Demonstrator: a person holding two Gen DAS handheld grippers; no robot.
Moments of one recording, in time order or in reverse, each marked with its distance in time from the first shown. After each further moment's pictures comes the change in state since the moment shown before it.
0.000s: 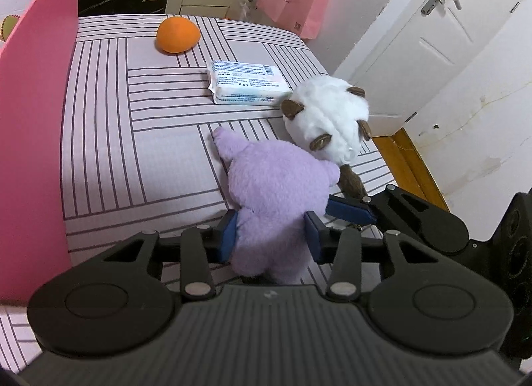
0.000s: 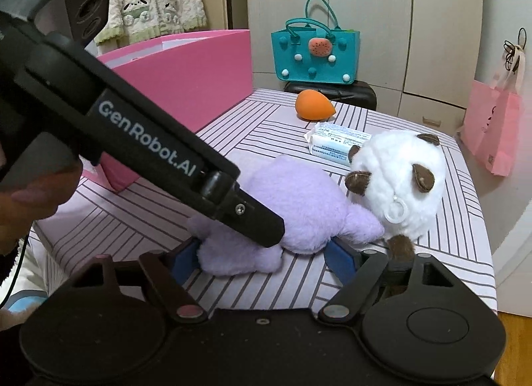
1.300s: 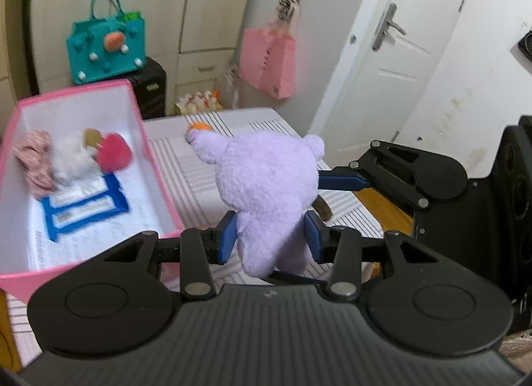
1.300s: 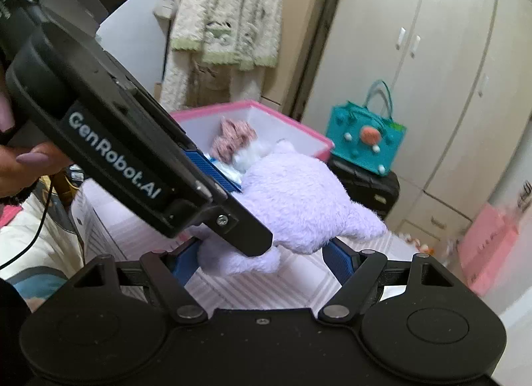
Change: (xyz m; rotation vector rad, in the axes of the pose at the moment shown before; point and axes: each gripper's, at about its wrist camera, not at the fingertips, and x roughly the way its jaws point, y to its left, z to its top) left arm -0.177 -0.023 -0.024 0.204 -0.189 0.021; right arm -0.093 0.100 0.090 -0.350 -0.100 0.026
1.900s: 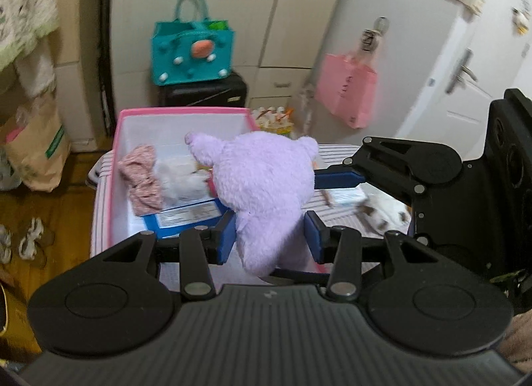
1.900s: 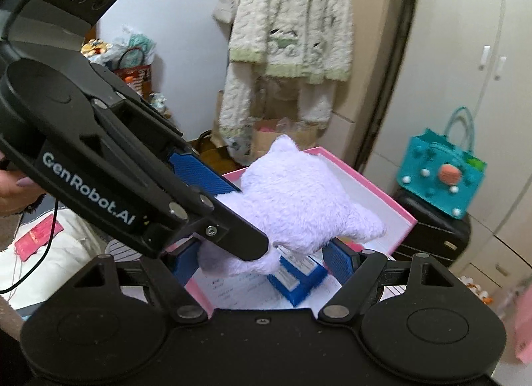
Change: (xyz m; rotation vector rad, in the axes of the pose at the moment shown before) left arm -0.050 0.099 0.042 -0.130 -0.055 0.189; right arm 0.099 -0.011 0.103 -0.082 0.016 0.277
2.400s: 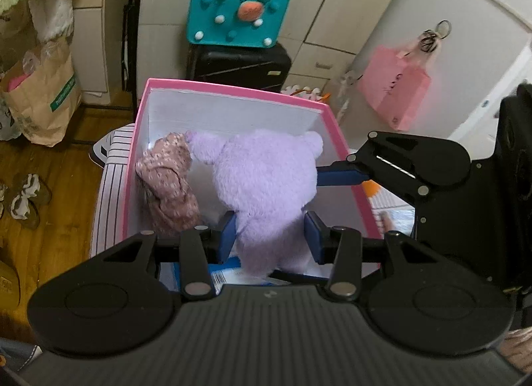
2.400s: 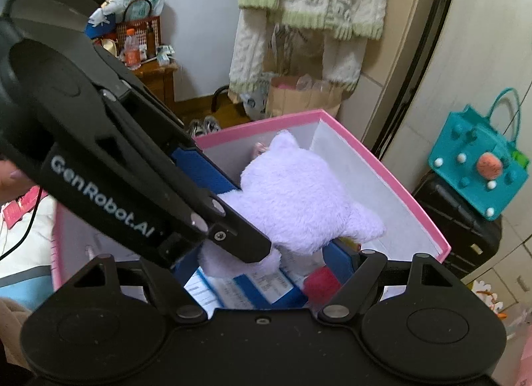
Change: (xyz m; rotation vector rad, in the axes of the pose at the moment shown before) left arm 0.100 0.088 0.034 -0.190 0.111 0.035; right arm 0.111 -0.055 0.021 -0.061 0.175 0.102
